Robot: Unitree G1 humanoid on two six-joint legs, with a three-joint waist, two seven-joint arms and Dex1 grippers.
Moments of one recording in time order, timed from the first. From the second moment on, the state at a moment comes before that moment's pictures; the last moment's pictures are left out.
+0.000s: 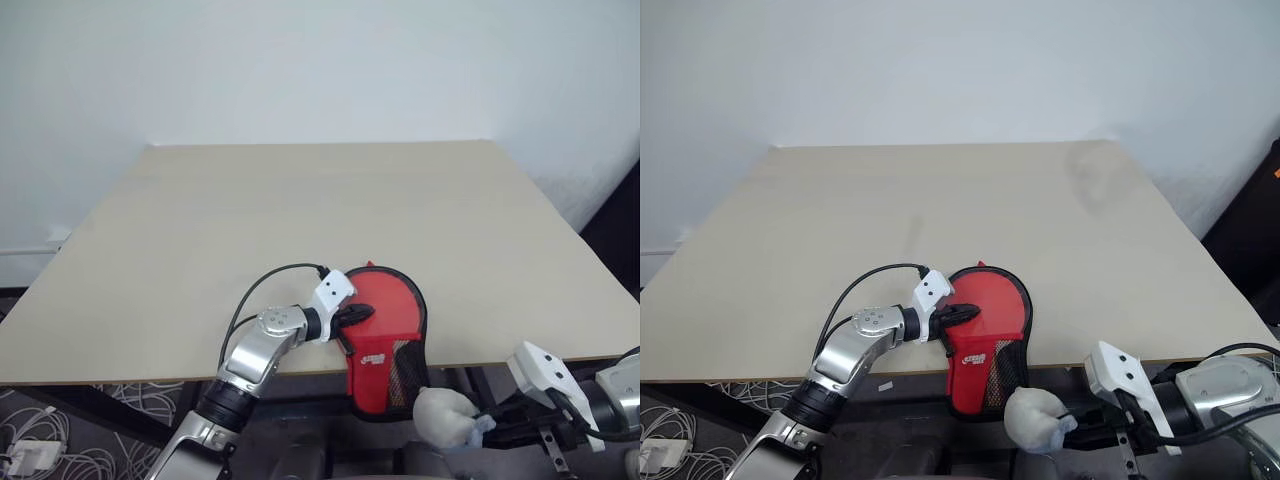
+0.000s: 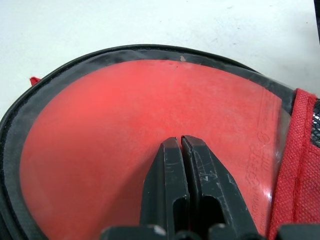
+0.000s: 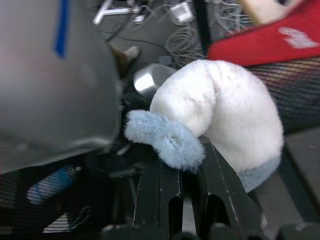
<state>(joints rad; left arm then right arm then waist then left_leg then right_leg) -0.33 0.27 -0.35 0.08 -0.16 0.44 -0.72 0.37 -1.09 -0.22 -0.77 0.69 0.72 1.29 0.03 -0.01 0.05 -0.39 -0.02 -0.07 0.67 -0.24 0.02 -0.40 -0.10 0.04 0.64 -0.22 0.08</state>
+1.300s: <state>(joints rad) -0.38 0.72 0.09 -0.01 -0.29 0.56 -0.85 -0.35 -0.77 -0.06 -0.30 0.70 0.89 0.72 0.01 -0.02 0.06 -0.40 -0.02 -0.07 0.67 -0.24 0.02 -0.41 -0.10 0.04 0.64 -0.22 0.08</state>
